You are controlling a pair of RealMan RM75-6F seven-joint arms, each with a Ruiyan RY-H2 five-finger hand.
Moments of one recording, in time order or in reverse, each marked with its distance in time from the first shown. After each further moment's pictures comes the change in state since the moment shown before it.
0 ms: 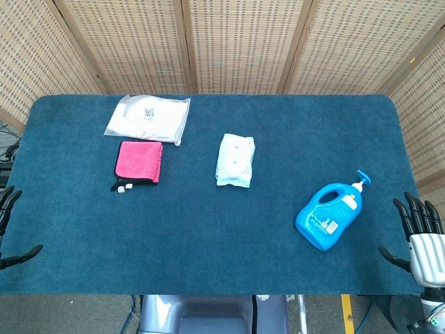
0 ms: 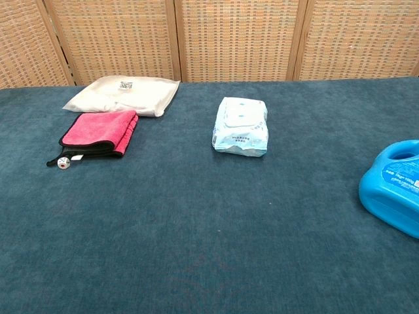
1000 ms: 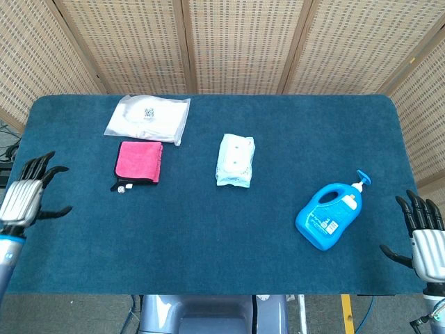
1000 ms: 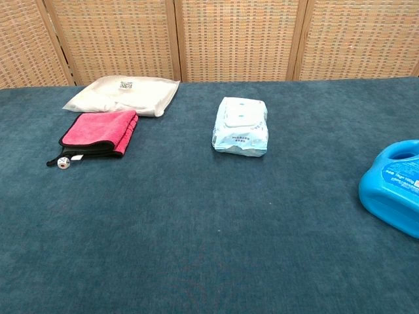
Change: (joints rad) left arm -0.292 -0.136 -0.166 0.161 -0.241 -0.386 0.037; right arm 0.016 0.024 0.011 -0.012 0.052 -0.064 0.048
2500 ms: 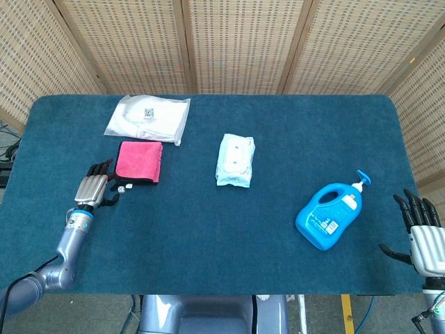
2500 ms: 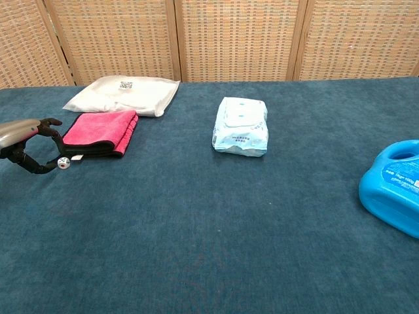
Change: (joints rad) left arm -0.256 -0.530 -0.003 0.574 -0.241 -0.323 0.121; right arm 0.026 0.006 -0.001 0.016 0.039 -0.075 0.040
